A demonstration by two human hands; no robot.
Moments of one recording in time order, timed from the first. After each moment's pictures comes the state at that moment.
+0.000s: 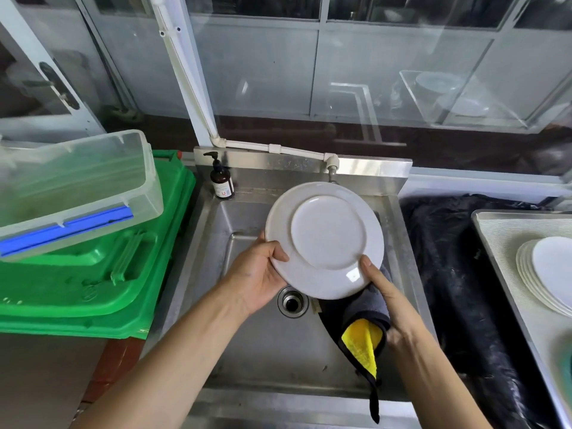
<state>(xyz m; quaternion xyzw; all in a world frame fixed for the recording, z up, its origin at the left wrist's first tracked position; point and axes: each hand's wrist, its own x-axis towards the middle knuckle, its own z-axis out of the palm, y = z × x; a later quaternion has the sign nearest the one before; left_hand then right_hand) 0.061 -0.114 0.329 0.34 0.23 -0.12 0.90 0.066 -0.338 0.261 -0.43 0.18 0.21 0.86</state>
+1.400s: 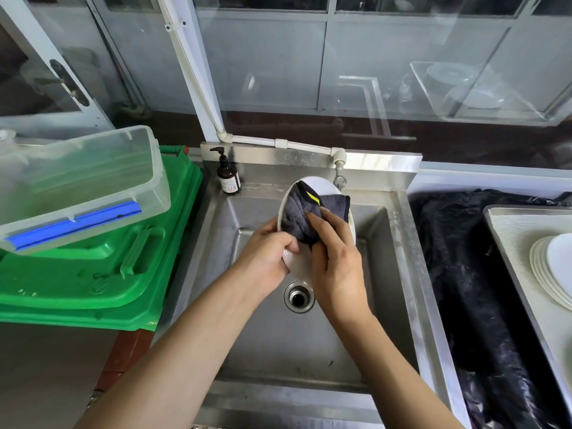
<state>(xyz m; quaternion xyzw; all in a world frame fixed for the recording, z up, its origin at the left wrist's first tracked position) 0.066 -0.125 0.362 0.51 0.25 -0.08 0.82 0.063 -0.248 0.313 -0.84 -0.15 -0.12 0.50</state>
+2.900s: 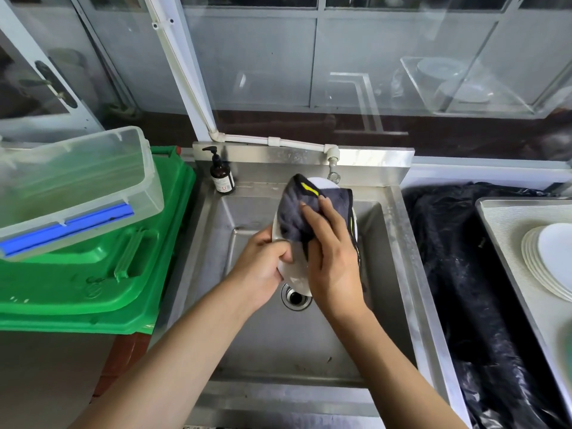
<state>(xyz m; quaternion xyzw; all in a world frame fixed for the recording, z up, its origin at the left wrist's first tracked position) 0.052 -0.126 0.349 0.54 0.22 -0.06 0.81 0.063 -0.248 0.318 -0.85 -0.17 -0.15 0.48</state>
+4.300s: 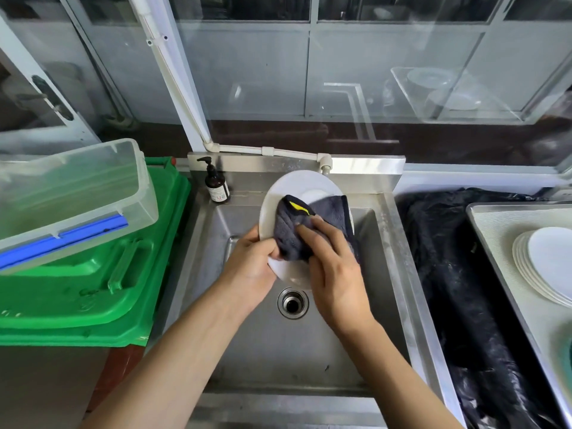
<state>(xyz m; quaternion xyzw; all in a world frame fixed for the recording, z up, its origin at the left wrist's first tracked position) 0.062 -0.128 0.357 0.49 0.22 -0.04 0.84 0.063 -0.270 0.312 -0.85 -0.21 -0.16 0.46</state>
